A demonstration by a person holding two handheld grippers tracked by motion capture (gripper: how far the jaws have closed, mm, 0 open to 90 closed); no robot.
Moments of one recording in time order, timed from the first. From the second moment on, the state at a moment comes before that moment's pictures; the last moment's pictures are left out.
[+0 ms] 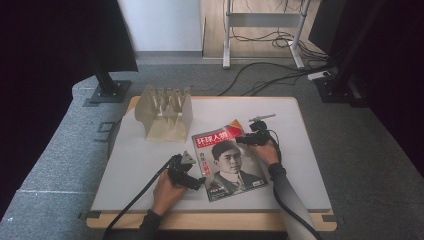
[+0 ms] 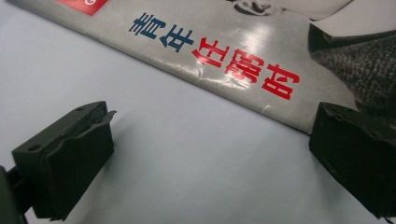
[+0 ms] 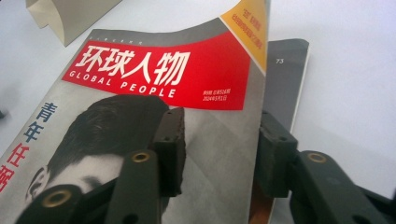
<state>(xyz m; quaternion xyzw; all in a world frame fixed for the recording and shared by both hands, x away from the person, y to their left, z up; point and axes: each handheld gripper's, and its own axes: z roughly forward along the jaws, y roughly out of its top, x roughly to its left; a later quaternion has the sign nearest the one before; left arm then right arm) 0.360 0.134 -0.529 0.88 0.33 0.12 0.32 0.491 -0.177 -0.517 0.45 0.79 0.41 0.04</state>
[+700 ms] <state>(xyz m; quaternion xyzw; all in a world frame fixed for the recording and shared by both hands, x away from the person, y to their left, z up) 0.359 0.134 -0.529 0.88 0.33 0.12 0.33 0.452 -0.154 -0.482 0.38 0.84 0.36 0.13</state>
